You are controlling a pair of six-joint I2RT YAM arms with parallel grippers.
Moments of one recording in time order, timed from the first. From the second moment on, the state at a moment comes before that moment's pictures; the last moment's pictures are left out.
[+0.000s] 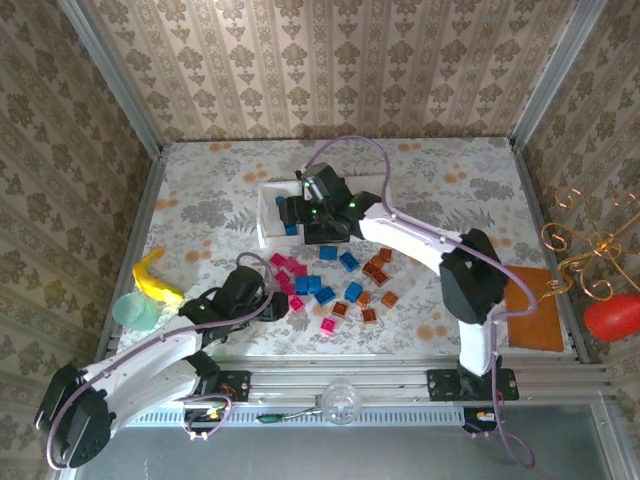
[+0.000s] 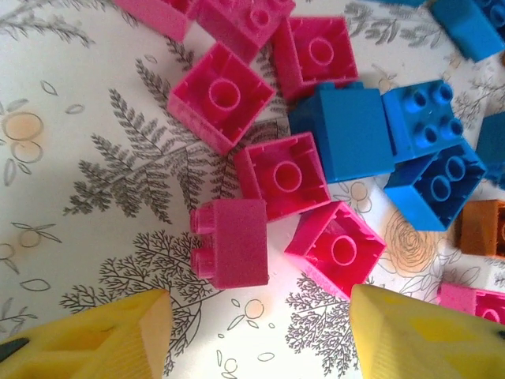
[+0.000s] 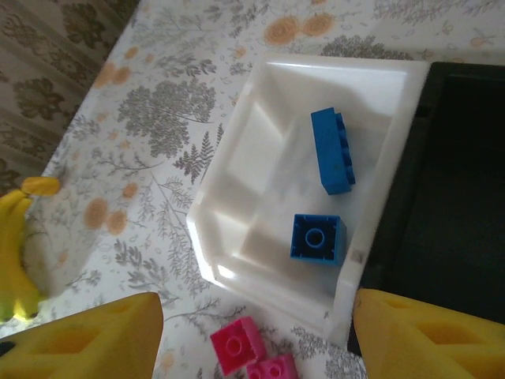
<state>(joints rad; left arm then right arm) -0.75 0.87 0.38 -0.40 0.02 -0.59 0.73 1.89 1.55 -0.31 -0.02 0.49</state>
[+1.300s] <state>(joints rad) -0.77 1.18 0.79 -0.41 -0.06 -0.47 0.70 1.35 0.88 -0.20 0.10 0.55</state>
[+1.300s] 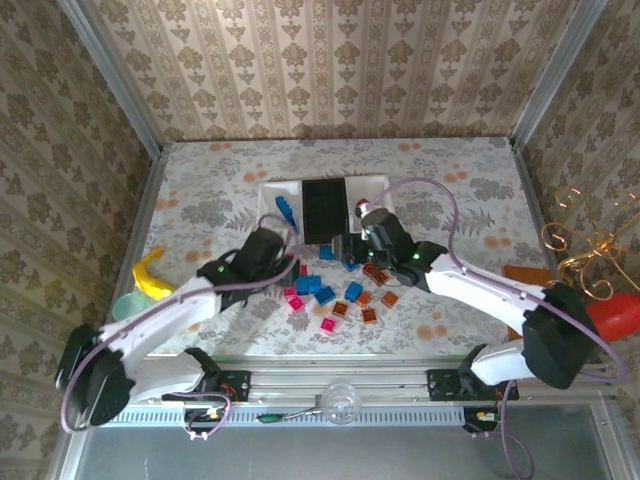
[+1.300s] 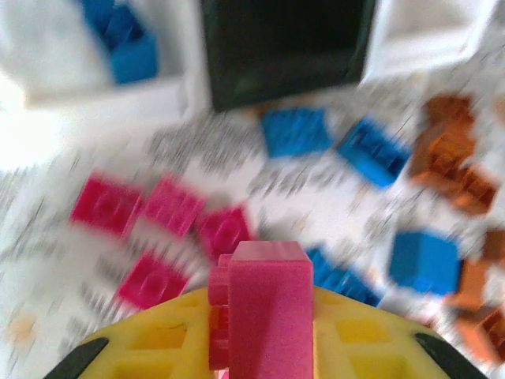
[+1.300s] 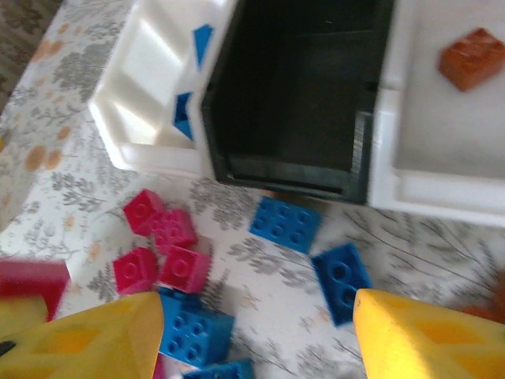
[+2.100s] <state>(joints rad) -0.62 2.04 1.58 -0.36 0.06 -0.36 0.68 1.09 0.60 -0.31 0.16 0.63</state>
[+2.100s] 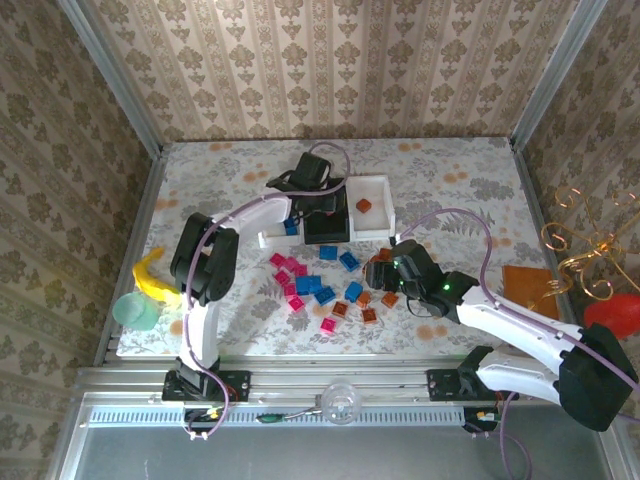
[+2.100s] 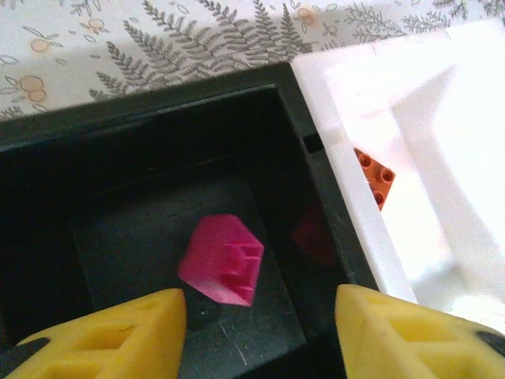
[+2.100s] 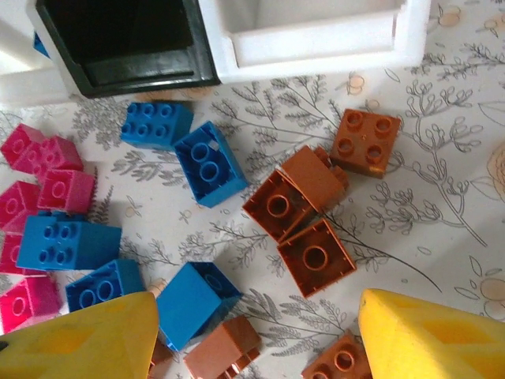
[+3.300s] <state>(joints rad) -0.76 0.91 0.57 -0.22 -0.05 -0.51 0.71 1.40 0.61 -0.43 0.27 0.84</state>
